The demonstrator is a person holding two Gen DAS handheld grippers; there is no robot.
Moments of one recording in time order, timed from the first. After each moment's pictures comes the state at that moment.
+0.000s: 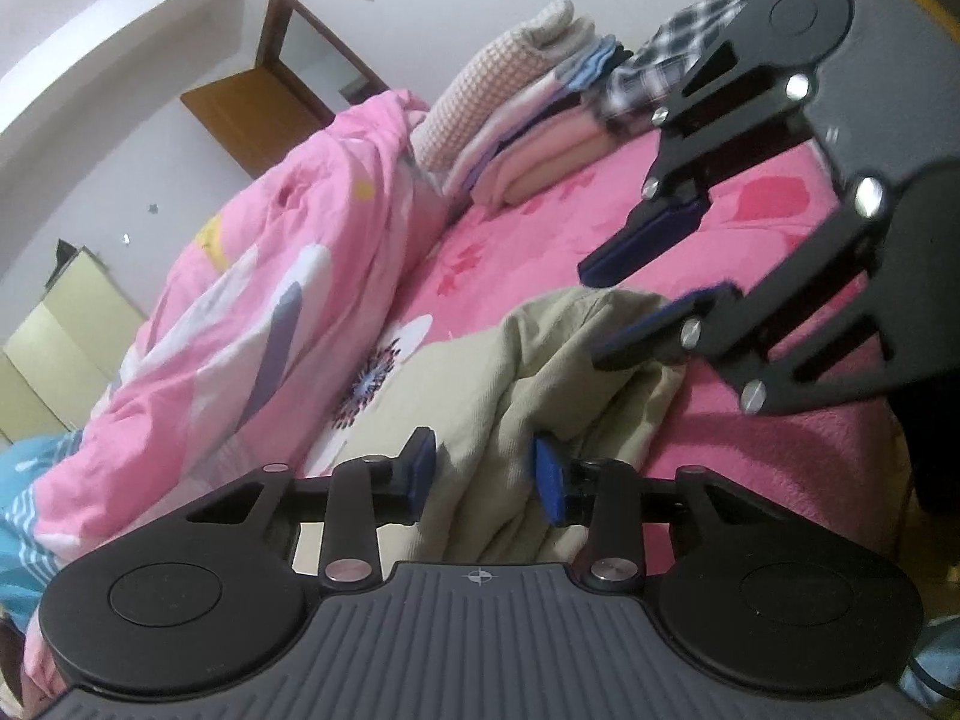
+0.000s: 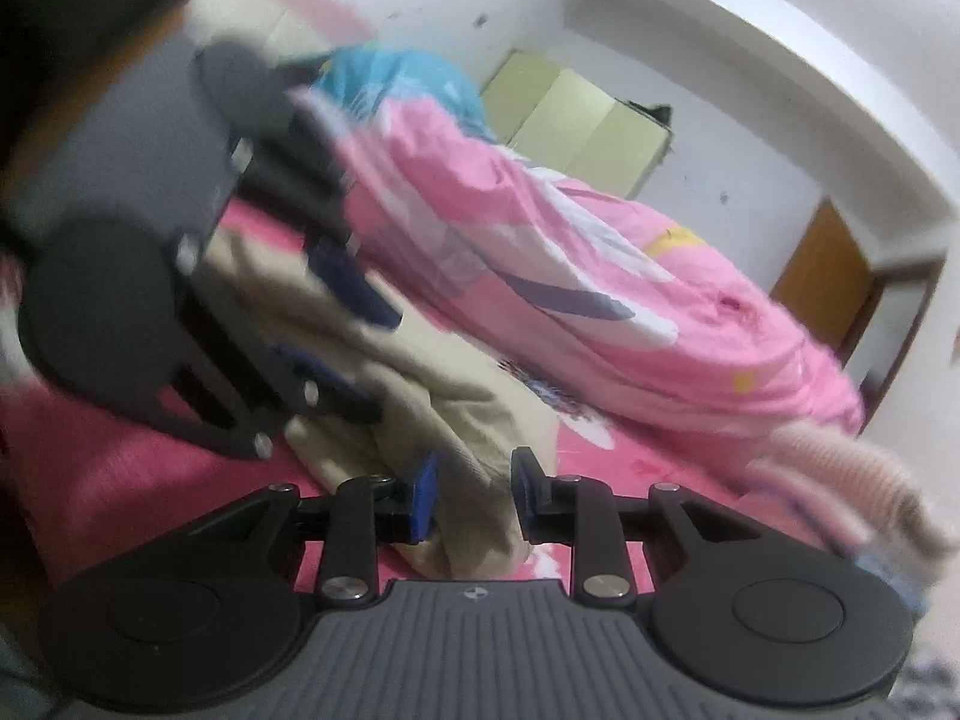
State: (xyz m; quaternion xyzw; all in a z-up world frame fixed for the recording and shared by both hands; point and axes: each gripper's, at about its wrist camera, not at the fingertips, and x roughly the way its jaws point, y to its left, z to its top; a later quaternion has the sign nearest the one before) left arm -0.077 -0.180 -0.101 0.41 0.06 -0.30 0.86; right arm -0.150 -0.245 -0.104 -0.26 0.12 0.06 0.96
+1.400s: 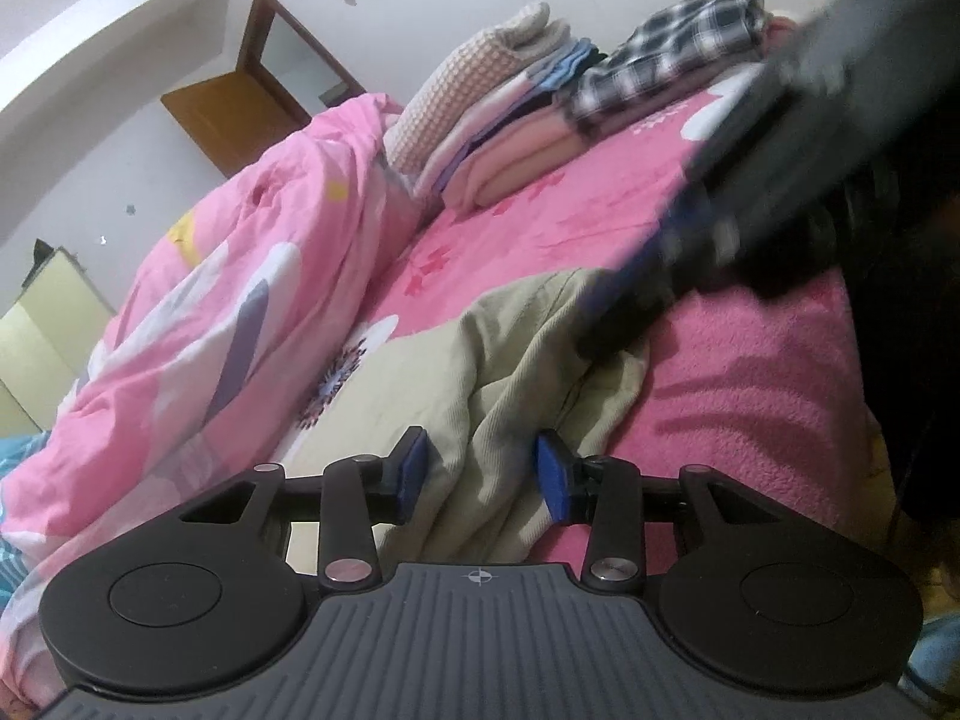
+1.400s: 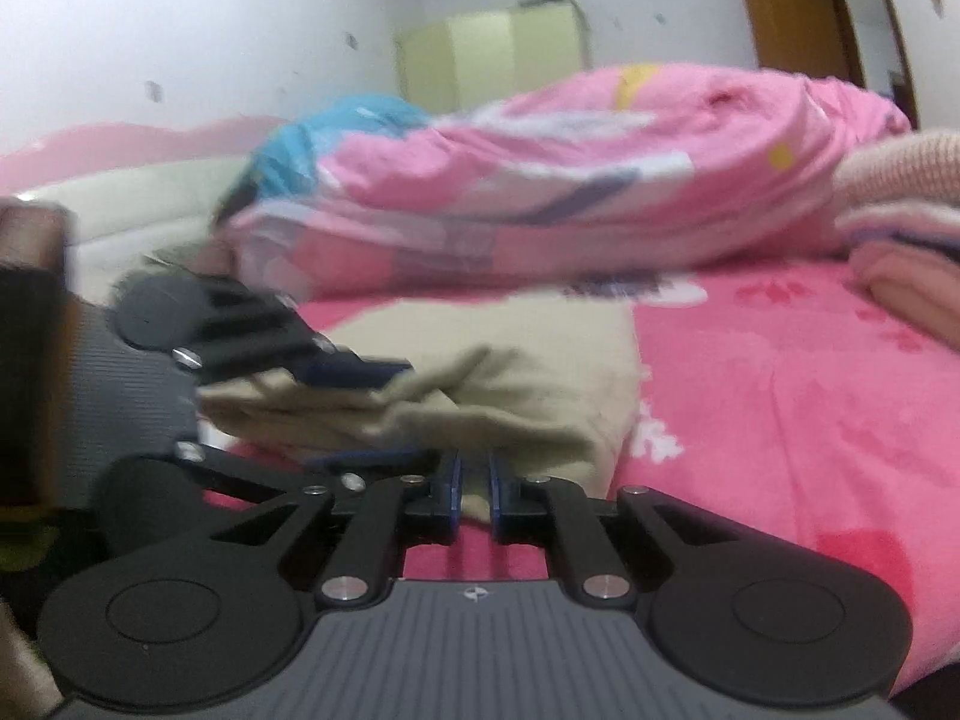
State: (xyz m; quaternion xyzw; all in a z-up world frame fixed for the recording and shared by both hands) left arm -0.071 -0.178 -0.117 0.40 0.06 -0.33 0.85; right arm -0.140 -0.304 -0.098 0.04 0.17 0.14 0.97
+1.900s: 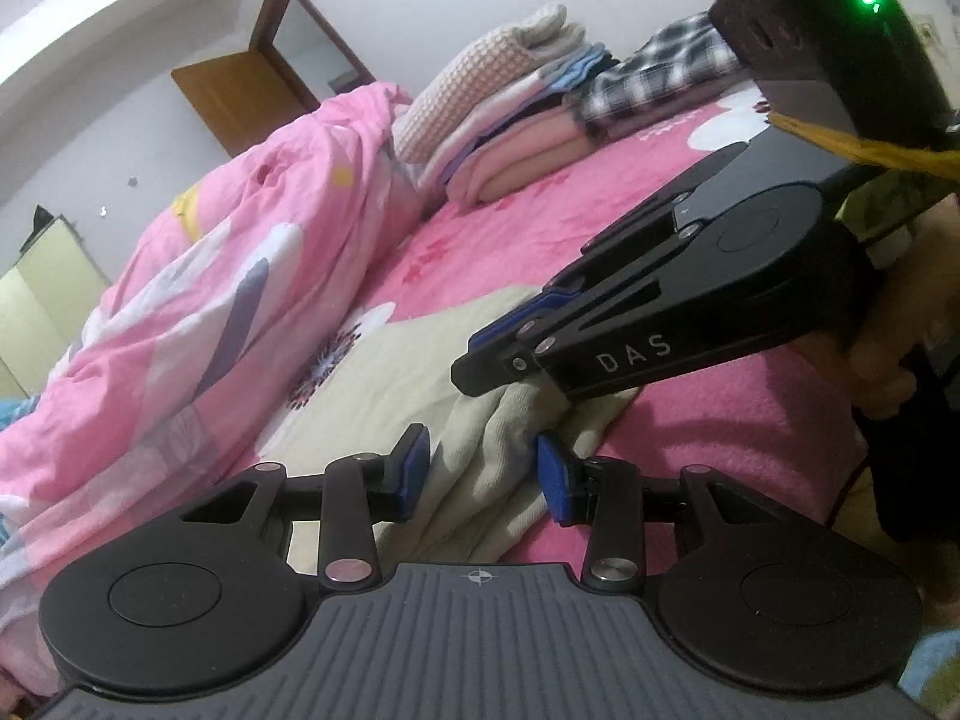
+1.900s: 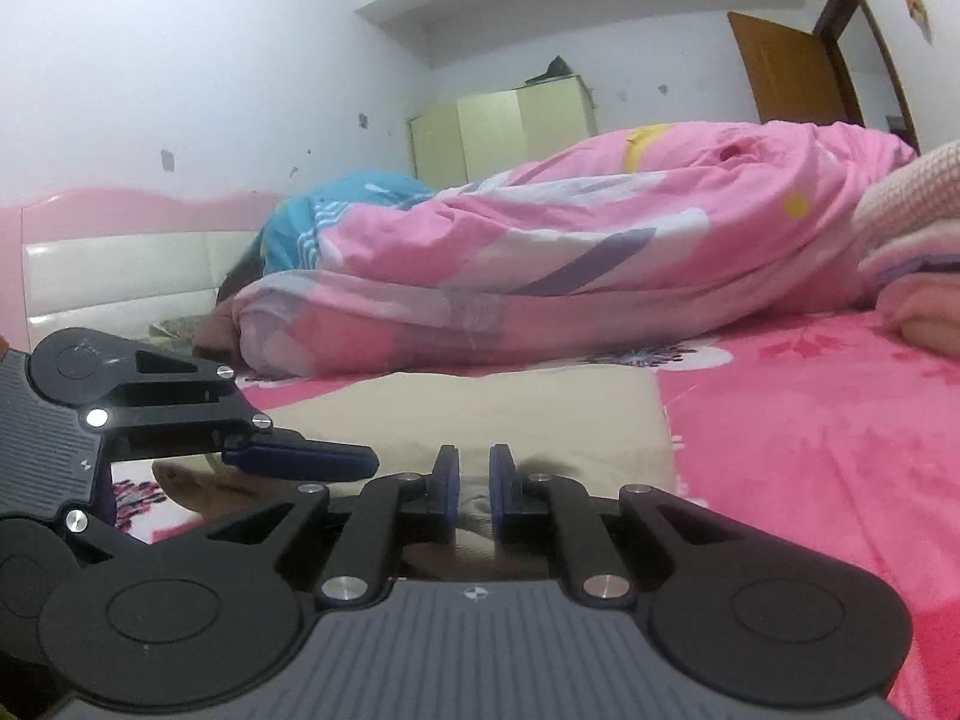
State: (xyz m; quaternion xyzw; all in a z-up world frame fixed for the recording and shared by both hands) left arm -0.069 -0.166 -0.111 0.37 0.09 -0.34 0.86; right arm -0.093 -0.298 -0.129 0.06 0.09 0.15 0.98
